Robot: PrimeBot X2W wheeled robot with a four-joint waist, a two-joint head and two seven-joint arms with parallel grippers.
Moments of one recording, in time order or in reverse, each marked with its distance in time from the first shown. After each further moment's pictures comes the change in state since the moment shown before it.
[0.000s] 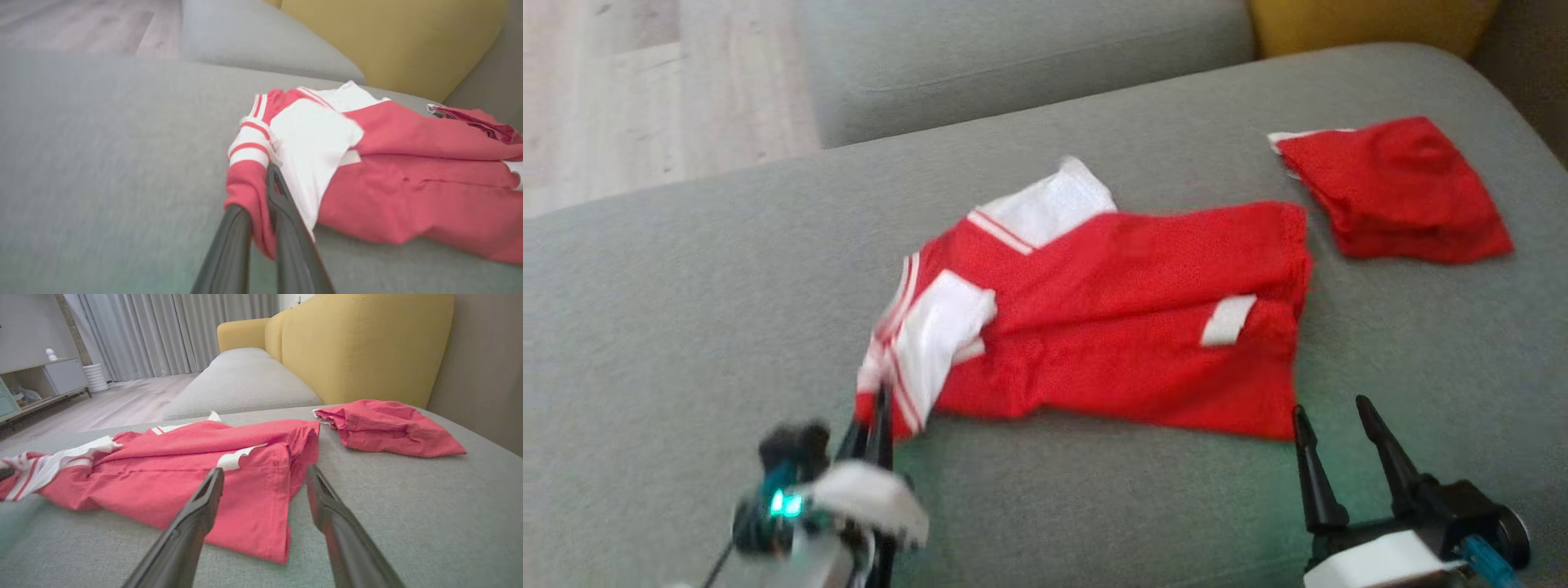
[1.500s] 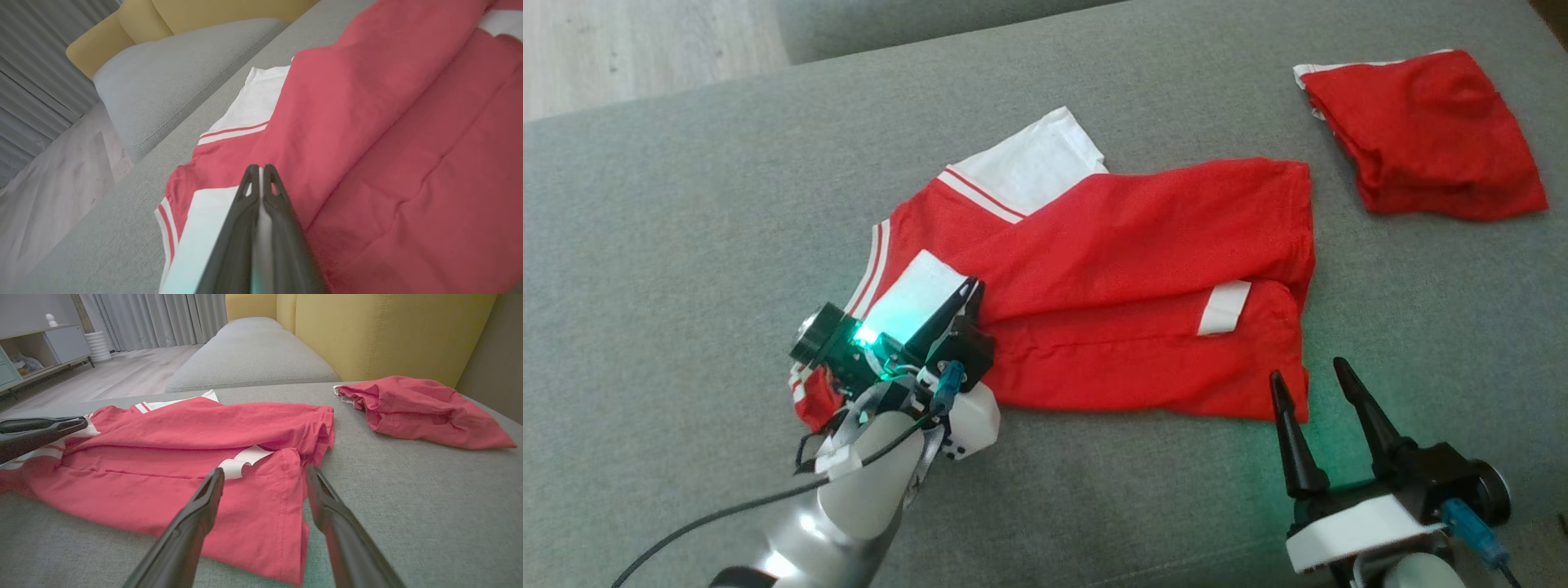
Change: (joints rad) left arm -0.231 -0.001 -0.217 0.019 0.630 0.136 0.161; right arm -0.078 0.000 0.036 0.016 -0.019 0.000 0.001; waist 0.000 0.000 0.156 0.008
